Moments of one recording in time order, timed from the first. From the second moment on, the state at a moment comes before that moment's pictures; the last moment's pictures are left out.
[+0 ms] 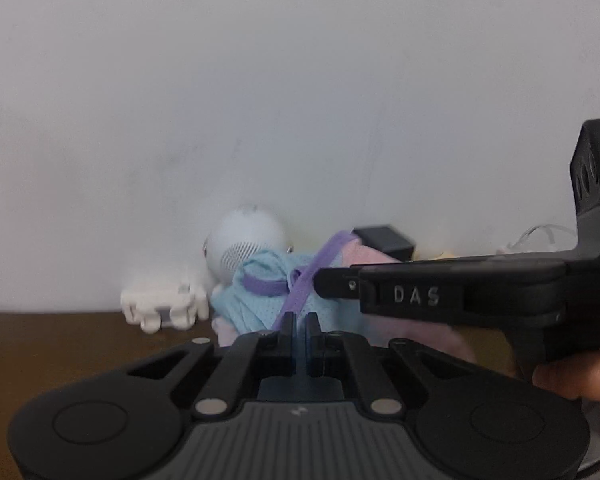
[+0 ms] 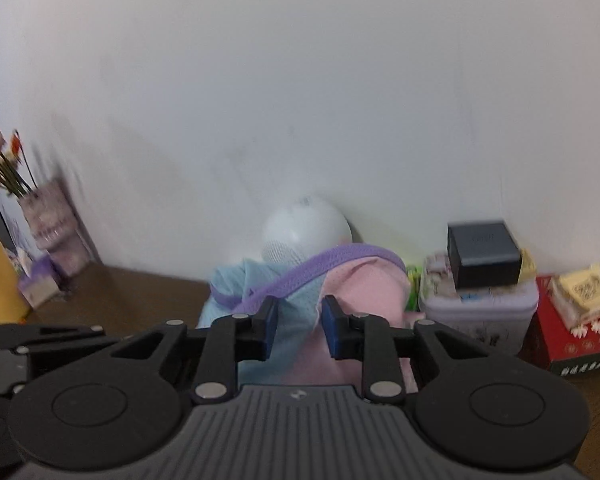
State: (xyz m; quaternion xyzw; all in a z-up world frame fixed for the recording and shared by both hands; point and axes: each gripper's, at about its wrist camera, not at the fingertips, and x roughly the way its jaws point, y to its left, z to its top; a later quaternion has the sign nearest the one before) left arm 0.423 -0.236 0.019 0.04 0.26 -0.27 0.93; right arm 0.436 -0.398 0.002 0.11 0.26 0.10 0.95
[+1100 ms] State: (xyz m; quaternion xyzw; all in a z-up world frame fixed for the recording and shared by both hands) left arm 0.293 -0.150 -0.011 0.03 0.15 -0.14 0.98; right arm 0.267 -0.369 0.002 0.07 0.16 0.03 0.98
